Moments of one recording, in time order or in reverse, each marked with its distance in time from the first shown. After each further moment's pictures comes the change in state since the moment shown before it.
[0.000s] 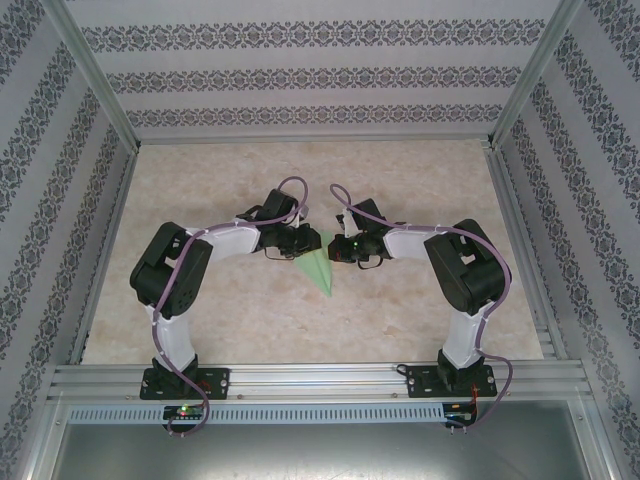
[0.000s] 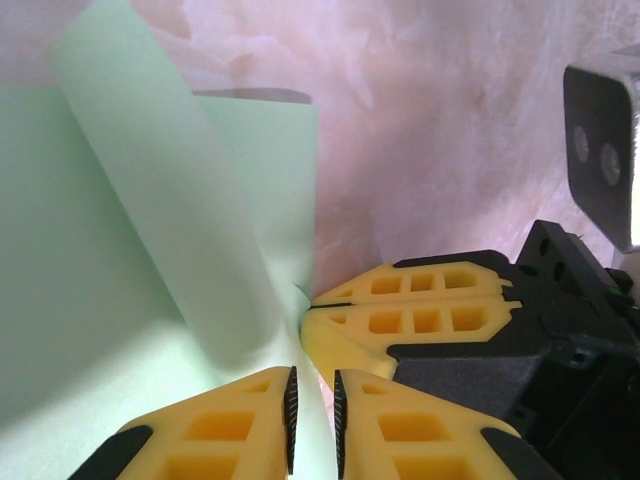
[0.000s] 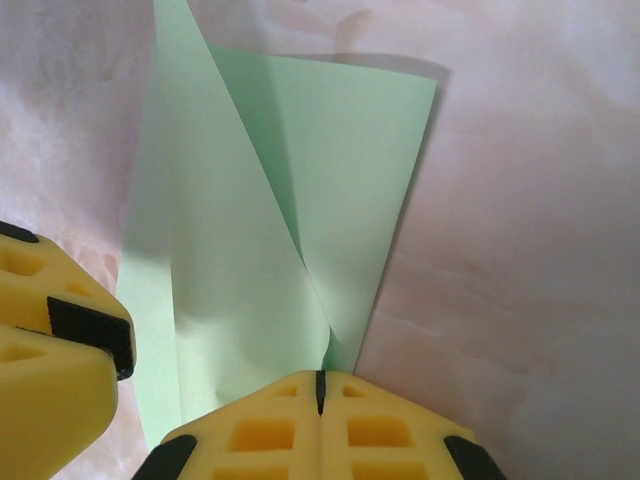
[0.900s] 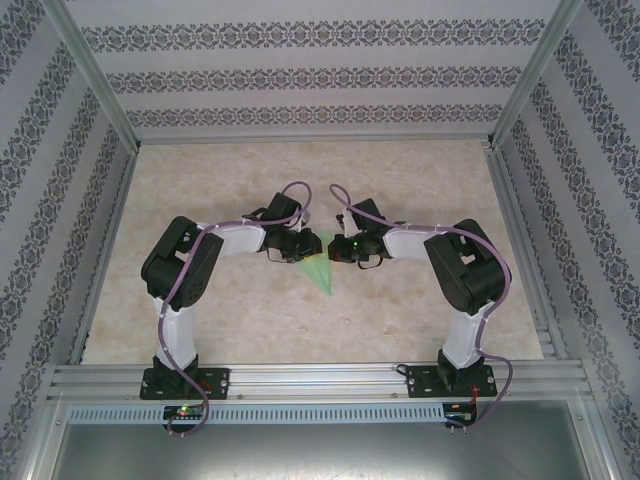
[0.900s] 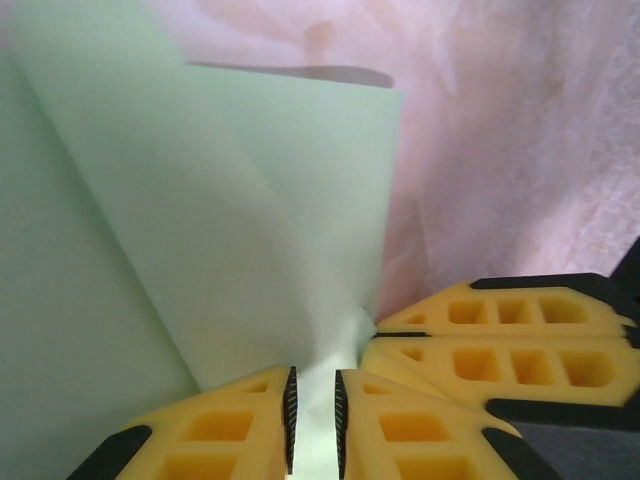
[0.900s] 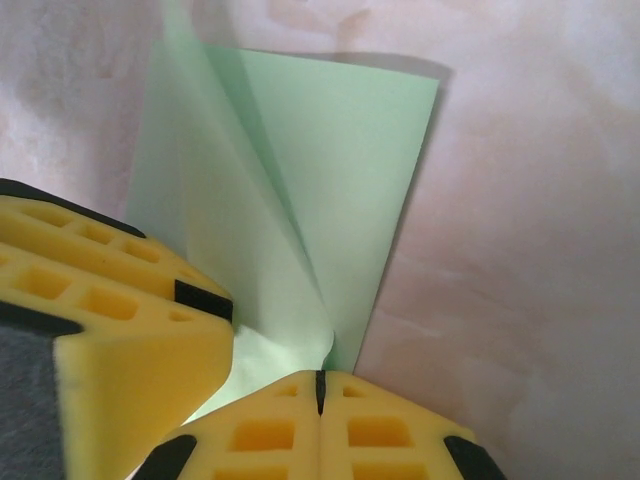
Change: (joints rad) left arm 0.000 0.084 0.023 -0.011 0.002 0.006; right arm 0.000 0.000 0.005 -0.011 0.004 -0.011
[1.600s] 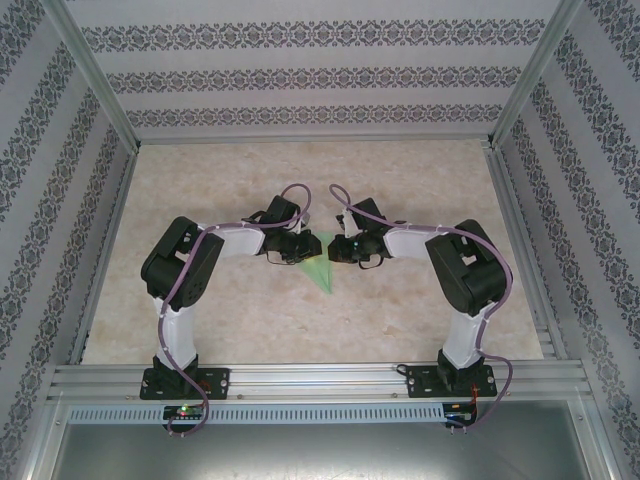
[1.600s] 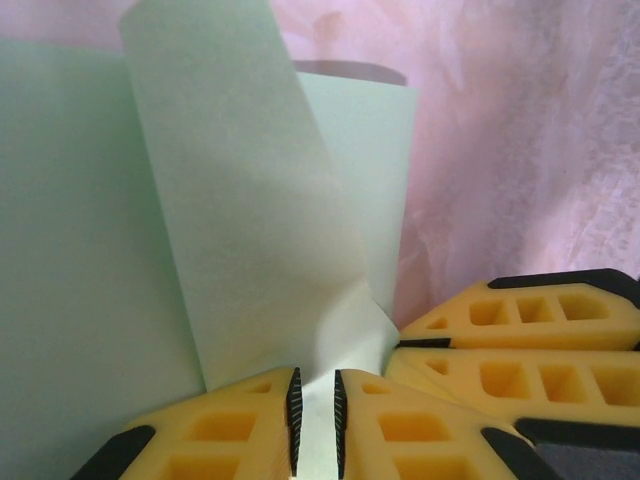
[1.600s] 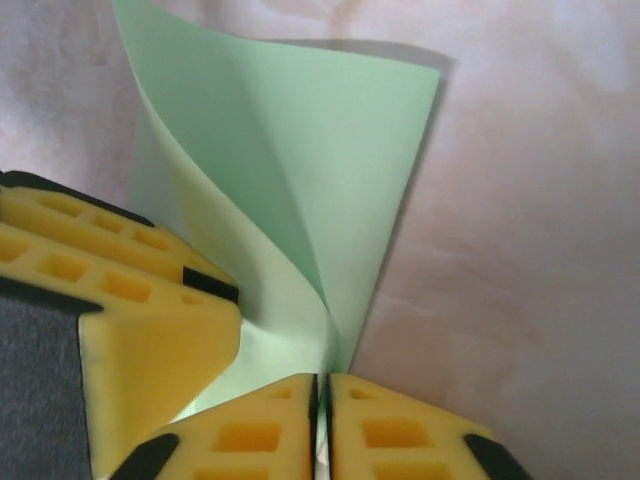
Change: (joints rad) left arm 0.000 0.001 -0.041 0.067 0.007 0.000; right arm -0.006 -0.026 0.003 -0.043 0.006 -0.011
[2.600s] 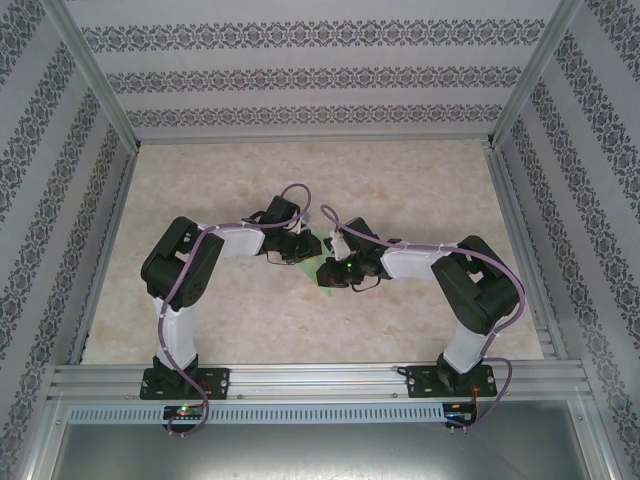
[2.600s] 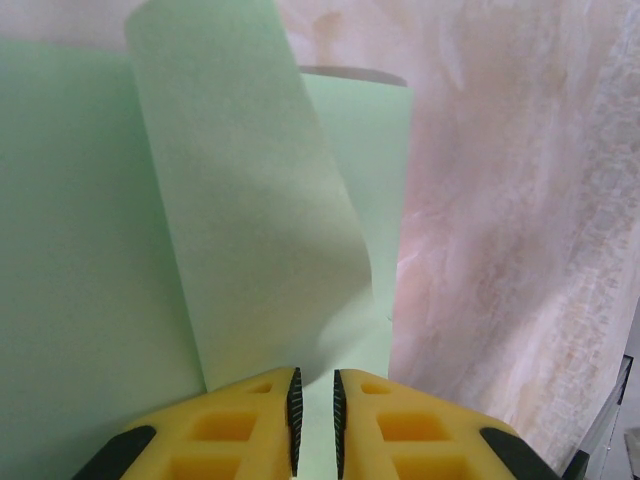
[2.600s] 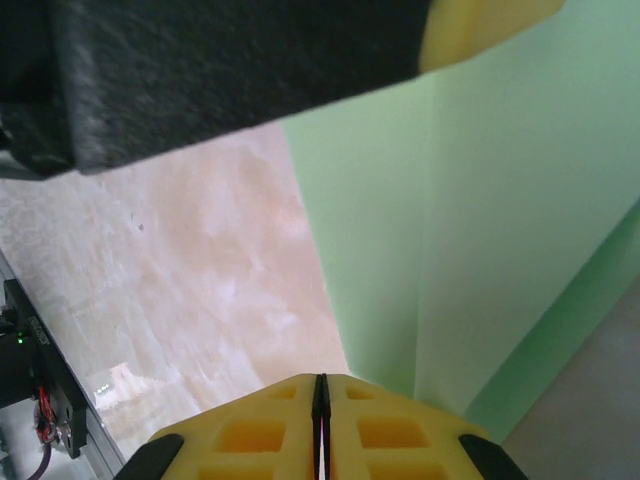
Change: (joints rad) left arm 0.000 0.000 0.000 0.000 0.000 0.000; right arm 0.142 -0.112 -0.138 0.028 -0.136 0.108
